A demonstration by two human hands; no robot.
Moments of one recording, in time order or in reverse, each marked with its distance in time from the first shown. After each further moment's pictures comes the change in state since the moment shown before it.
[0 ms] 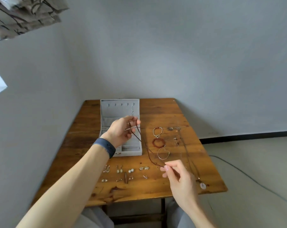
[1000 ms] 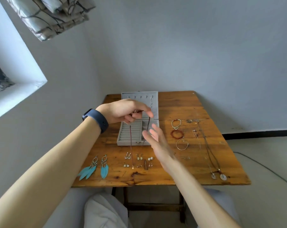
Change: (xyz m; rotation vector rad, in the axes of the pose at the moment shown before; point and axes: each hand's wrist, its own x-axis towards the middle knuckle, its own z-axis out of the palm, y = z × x) left_hand -0.082 0.079 -0.026 0.772 -0.365 0.030; right_hand 0.055 -0.084 0.081 0.568 -0.444 0.401
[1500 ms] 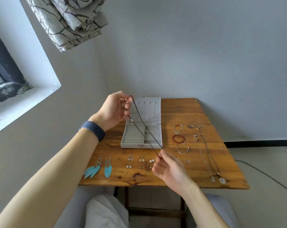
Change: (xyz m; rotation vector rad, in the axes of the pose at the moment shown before) left_hand -0.027 -0.018 -0.007 -0.624 0.404 0.191; right_hand -0.048 0.036 -0.029 0.678 -0.088 0.219
